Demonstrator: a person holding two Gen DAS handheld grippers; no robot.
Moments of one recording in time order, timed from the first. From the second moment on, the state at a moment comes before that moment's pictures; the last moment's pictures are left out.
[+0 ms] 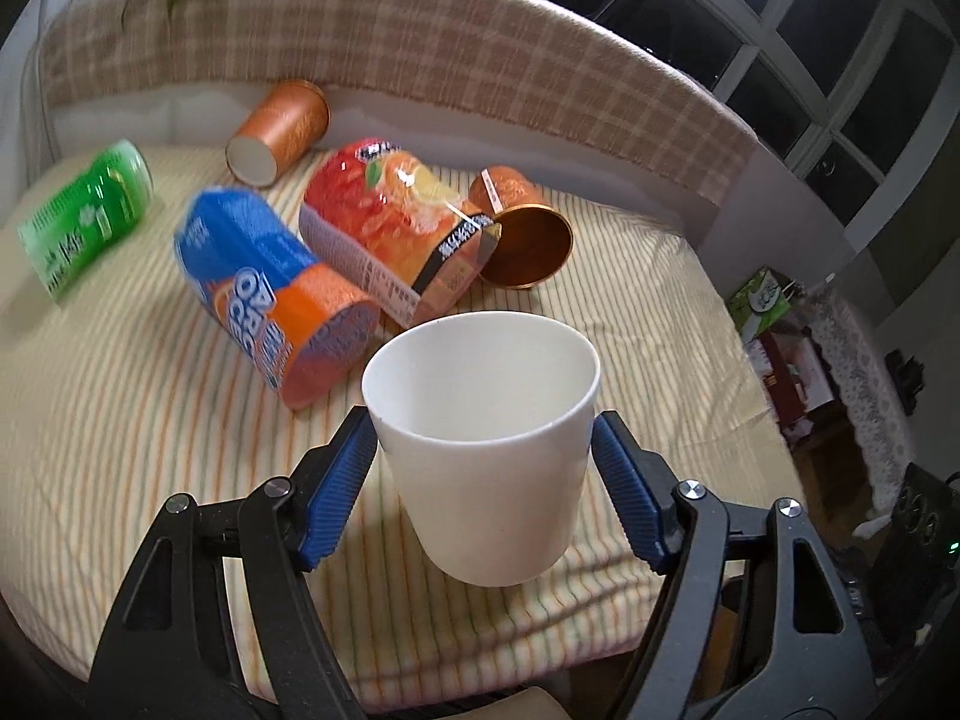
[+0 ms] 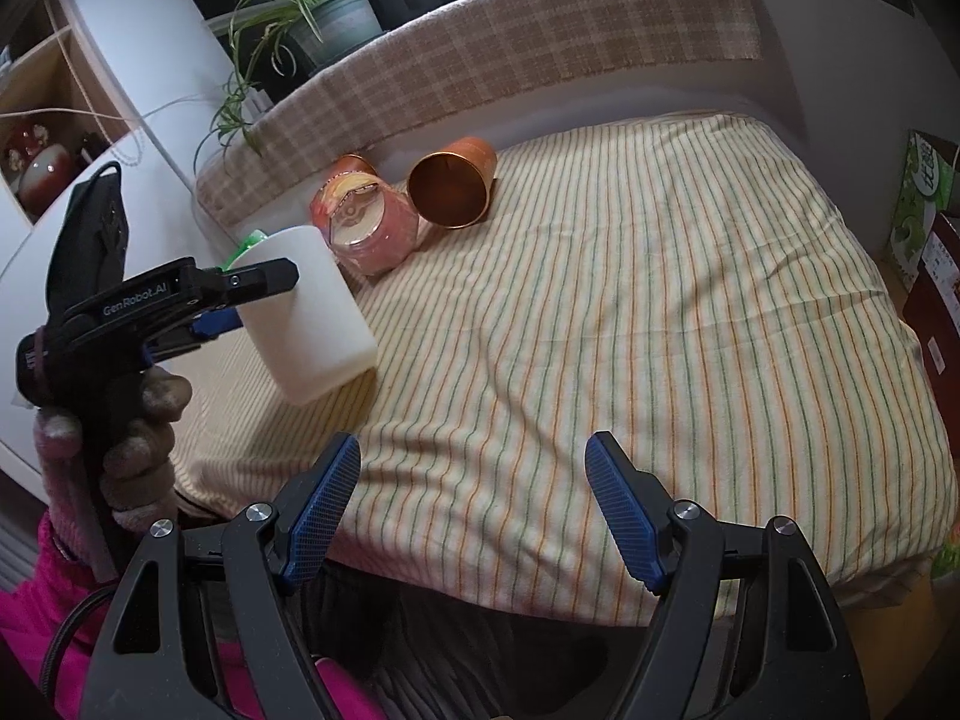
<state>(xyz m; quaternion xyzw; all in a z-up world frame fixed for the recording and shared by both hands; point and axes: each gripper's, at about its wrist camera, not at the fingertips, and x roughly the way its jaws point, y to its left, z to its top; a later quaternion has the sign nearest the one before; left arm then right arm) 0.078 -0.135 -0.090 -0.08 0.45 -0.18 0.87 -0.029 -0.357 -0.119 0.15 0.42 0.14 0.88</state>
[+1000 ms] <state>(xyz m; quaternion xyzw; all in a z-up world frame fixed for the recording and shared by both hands) 0.066 -0.161 -0.096 0.05 0.38 -0.15 0.91 -0.027 -0.352 -0.117 0.15 0.42 0.13 0.89</state>
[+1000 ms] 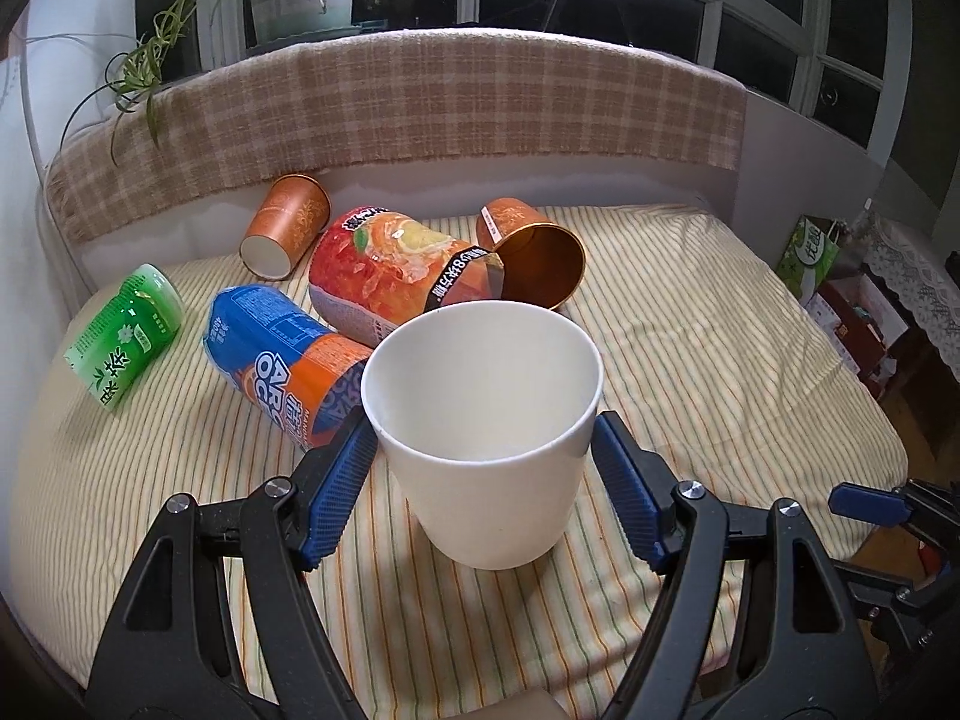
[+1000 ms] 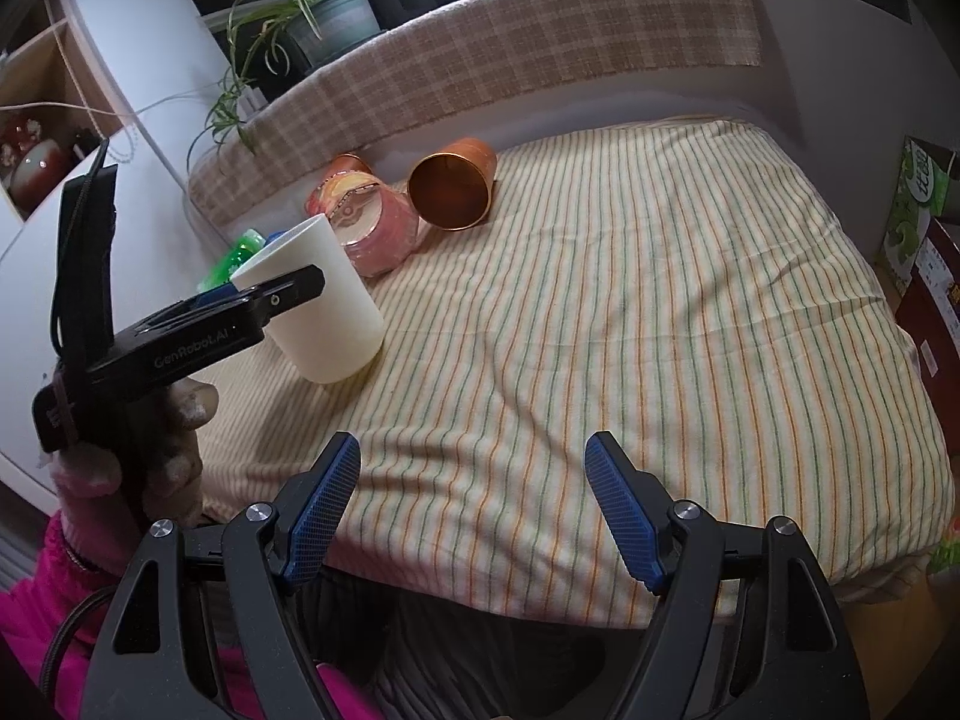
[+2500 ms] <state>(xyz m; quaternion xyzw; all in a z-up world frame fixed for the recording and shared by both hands) 0.012 -0.089 -0.044 0.01 0.31 -0.15 0.94 -0.029 -0.301 -0.071 0.04 0.32 0.09 0.94</state>
